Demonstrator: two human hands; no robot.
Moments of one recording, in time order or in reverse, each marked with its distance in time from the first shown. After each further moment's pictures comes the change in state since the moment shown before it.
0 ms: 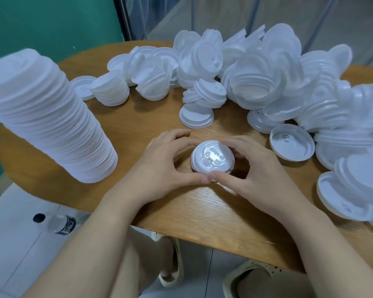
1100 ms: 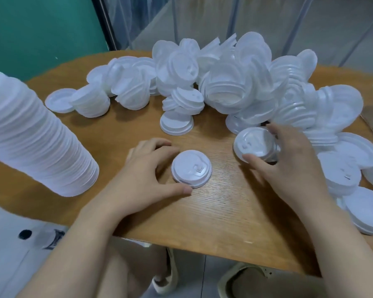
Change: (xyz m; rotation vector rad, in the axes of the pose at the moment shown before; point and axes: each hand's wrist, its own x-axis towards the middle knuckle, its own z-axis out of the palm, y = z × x) left_hand -0.005 0.006 -0.001 0.088 -0.024 -0.036; right_hand -0.016 0.034 -0.055 -0.307 0.336 0.274
